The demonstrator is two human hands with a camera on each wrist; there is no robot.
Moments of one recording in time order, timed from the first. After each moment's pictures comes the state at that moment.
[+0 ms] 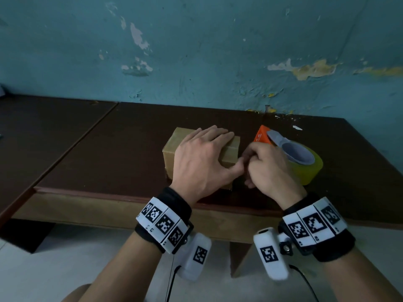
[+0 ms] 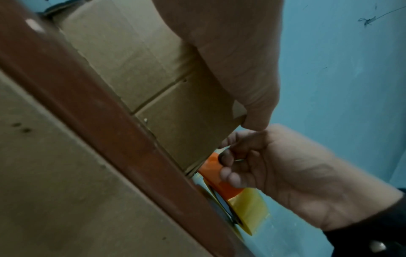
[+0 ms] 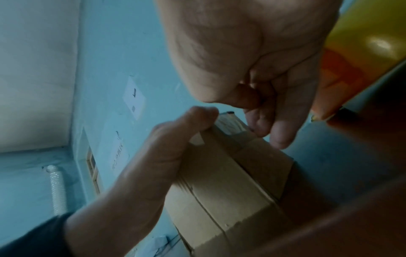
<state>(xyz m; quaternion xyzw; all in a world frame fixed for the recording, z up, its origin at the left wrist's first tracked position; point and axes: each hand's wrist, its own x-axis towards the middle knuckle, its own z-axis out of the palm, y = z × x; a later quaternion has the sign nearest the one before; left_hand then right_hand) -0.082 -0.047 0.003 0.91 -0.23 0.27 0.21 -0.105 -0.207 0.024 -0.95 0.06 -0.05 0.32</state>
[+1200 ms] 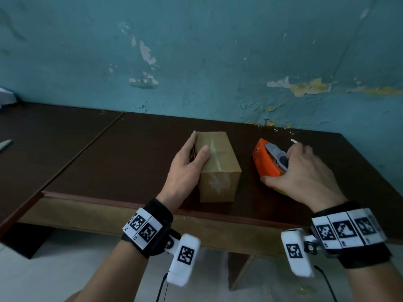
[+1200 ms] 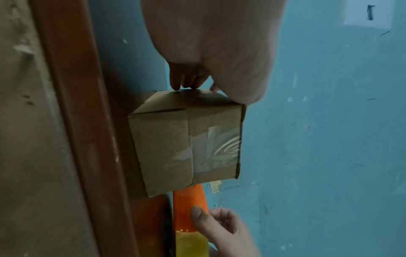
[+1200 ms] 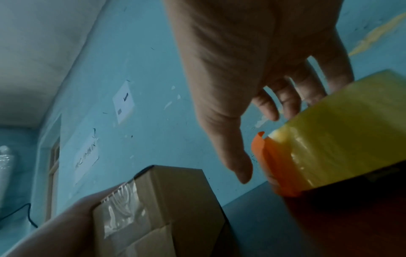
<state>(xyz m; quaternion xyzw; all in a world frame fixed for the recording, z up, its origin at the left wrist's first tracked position) -0.079 -0.019 -0.002 0.74 -0.08 0.02 0.67 -0.105 -0.261 0.047 -0.99 0.15 -0.02 0.07</state>
